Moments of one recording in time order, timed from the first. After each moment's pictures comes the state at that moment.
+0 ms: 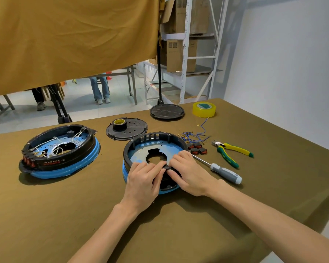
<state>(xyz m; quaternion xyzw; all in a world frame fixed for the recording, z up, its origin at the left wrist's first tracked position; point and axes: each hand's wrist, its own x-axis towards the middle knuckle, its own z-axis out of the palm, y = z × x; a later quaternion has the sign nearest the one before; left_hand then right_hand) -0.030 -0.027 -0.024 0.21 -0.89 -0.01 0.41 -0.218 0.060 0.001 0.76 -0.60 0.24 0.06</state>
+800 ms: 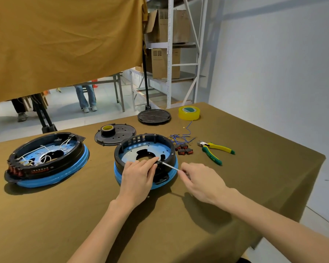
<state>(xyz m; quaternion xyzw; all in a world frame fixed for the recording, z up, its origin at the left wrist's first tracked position) -0.042 -0.017 -0.004 0.25 -0.89 -0.06 0.37 -0.211 0.136 0.029 0.60 -0.77 0.19 0.04</state>
